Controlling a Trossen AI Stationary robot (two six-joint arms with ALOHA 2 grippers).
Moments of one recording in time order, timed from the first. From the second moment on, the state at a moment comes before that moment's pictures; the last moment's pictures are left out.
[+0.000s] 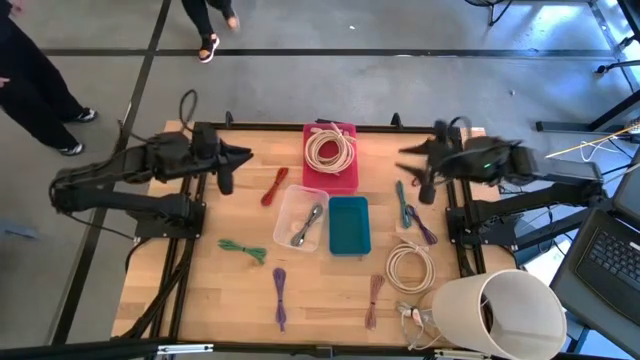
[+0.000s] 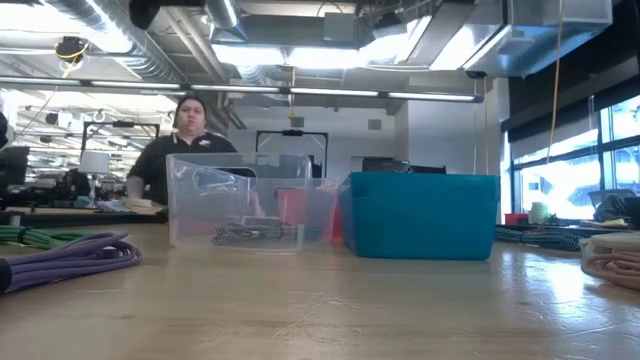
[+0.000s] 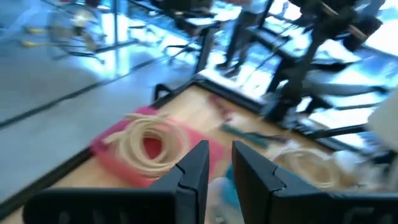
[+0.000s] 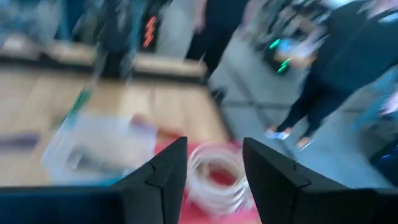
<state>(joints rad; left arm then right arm) 0.16 0.67 0.93 -0.53 -0.25 -0.33 0.04 0.87 1.15 -0.60 0.37 -0.17</state>
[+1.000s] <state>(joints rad) 0.20 0.73 0.93 -0.12 -0.13 -0.17 -0.23 0.92 1.36 -1.26 0.60 0.82</state>
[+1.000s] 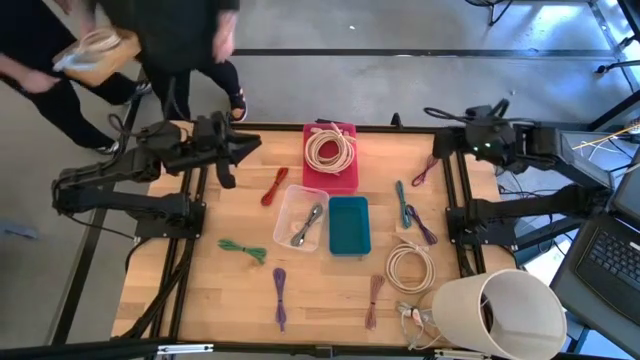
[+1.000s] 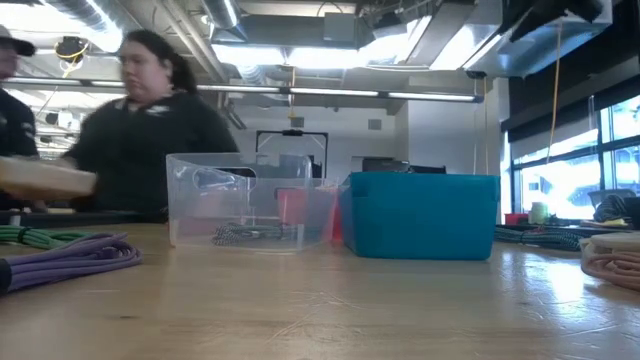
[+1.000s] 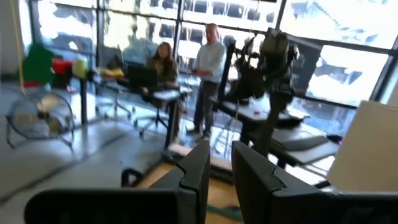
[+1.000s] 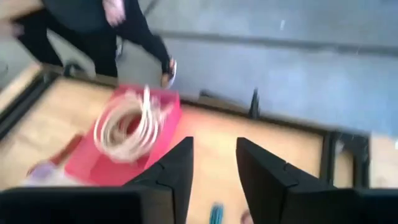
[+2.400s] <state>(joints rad) 0.21 0.71 0.93 -0.22 0.04 0.01 -0.76 1.19 0.79 -1.01 0.05 1.11</state>
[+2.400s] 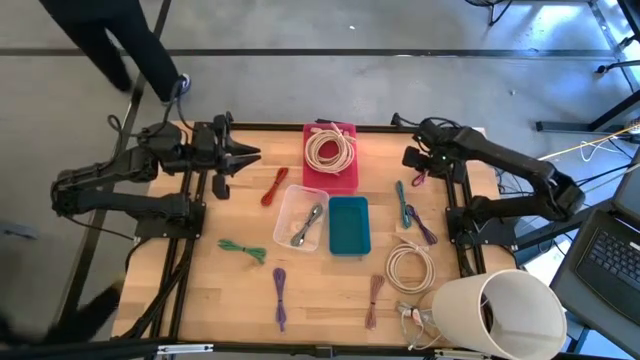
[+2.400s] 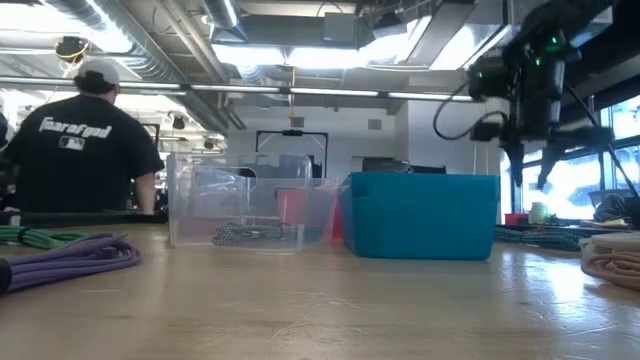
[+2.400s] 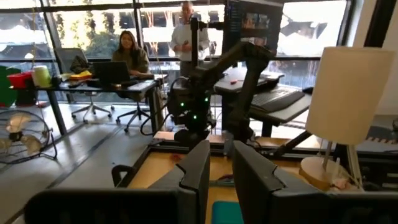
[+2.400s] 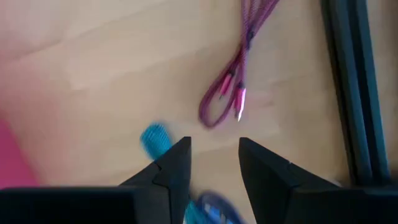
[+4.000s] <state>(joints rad) 0.21 0.73 0.93 -0.17 -0.20 0.09 -0.92 1.15 0.40 -0.17 -0.10 0.96</state>
